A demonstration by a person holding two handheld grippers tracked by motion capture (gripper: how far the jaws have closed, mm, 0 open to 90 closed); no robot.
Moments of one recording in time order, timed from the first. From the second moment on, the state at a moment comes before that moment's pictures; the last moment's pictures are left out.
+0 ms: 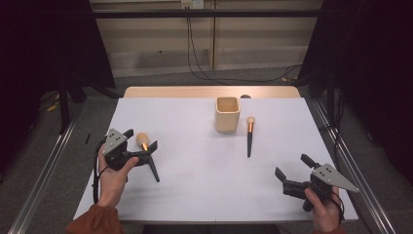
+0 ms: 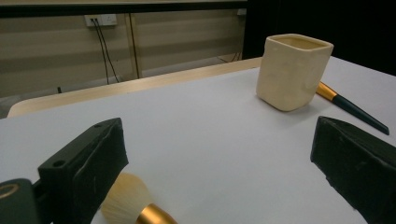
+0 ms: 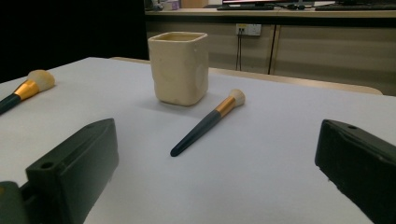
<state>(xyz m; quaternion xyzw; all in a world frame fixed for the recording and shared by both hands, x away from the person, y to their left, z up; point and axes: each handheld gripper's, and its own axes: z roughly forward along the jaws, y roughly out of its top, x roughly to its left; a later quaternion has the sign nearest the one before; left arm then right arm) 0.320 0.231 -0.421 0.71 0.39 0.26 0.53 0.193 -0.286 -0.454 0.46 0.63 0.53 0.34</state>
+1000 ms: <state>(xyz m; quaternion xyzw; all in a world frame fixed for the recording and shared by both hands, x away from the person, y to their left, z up) 0.369 0.237 -0.415 0.73 0.45 0.23 0.46 0.194 -0.287 -0.455 0.46 0.63 0.53 0.34</state>
